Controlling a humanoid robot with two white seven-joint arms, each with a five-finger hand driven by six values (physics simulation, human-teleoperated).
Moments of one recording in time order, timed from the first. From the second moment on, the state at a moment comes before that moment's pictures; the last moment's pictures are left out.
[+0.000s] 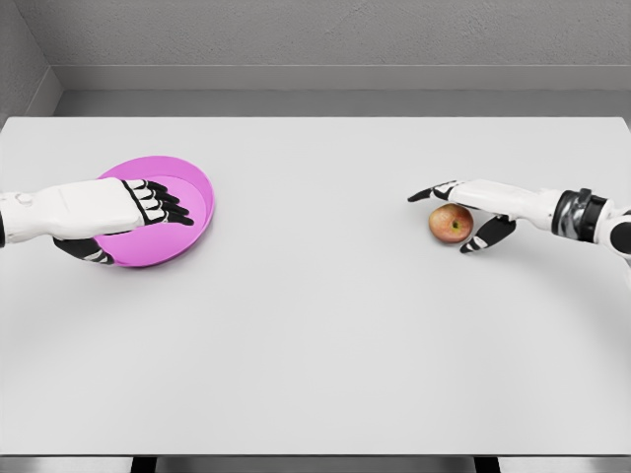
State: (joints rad) left arm -0.62 1.05 -0.72 -1.60 -0.34 -0.61 -0.43; right arm -0.63 -0.63 0.58 -1.08 0.20 -0.58 0.61
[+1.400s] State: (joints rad) left arm -0.62 1.05 -0.72 -1.60 -0.34 -0.61 -0.43; right arm -0.75 -0.46 0.80 -1.34 0.12 -0.61 0.61
